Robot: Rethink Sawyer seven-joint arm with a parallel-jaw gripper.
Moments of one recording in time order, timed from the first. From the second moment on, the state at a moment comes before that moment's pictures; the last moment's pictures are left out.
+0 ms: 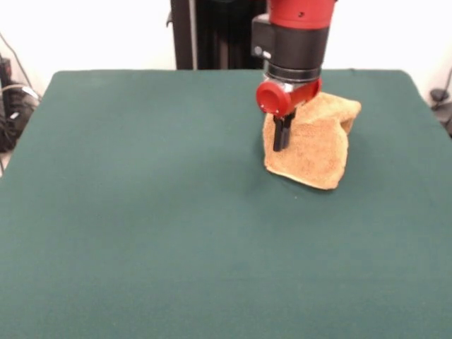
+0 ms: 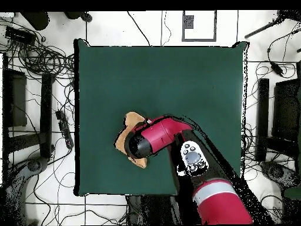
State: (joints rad) arm -0.27 -0.59 0.30 1.71 -0.76 0.40 1.44
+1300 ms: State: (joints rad) arm -0.15 -0.48 0.17 1.61 -0.68 0.40 1.44
